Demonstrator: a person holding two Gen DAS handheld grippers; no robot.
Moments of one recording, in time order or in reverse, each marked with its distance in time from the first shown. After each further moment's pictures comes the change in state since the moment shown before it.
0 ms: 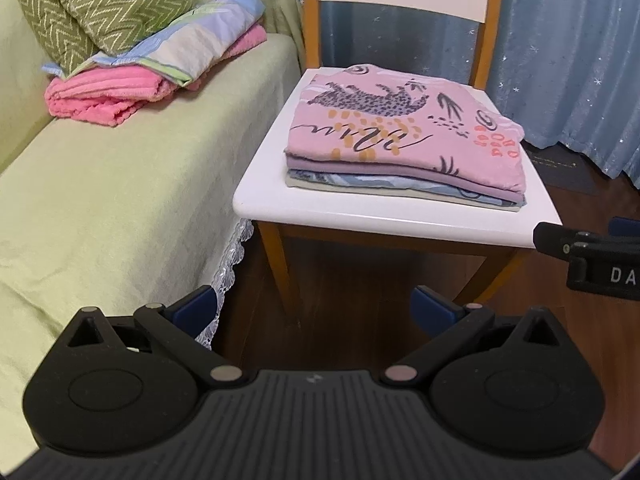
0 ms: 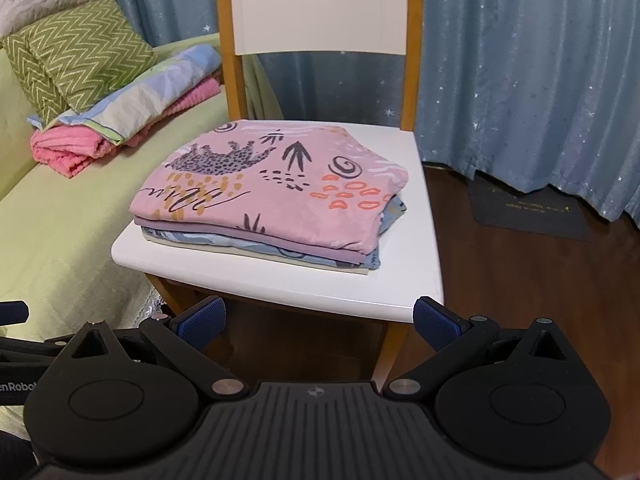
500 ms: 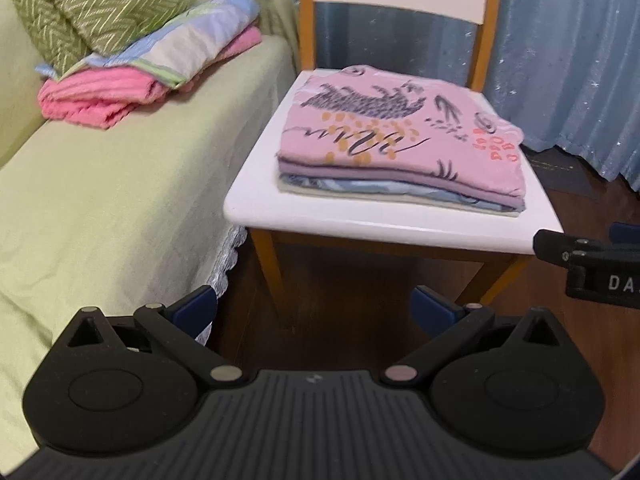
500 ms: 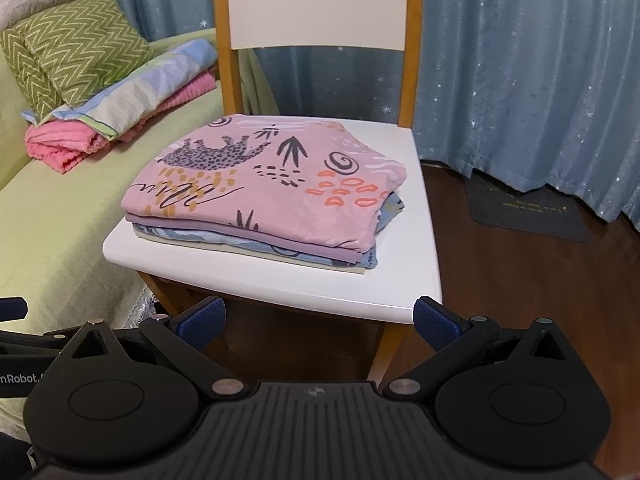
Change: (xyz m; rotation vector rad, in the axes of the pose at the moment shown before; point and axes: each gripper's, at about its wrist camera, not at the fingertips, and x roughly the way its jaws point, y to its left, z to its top) left arm 0.007 -0.005 0.003 0.012 -0.030 -0.019; right arm 0.007 -0.004 0.000 0.003 0.005 -0.023
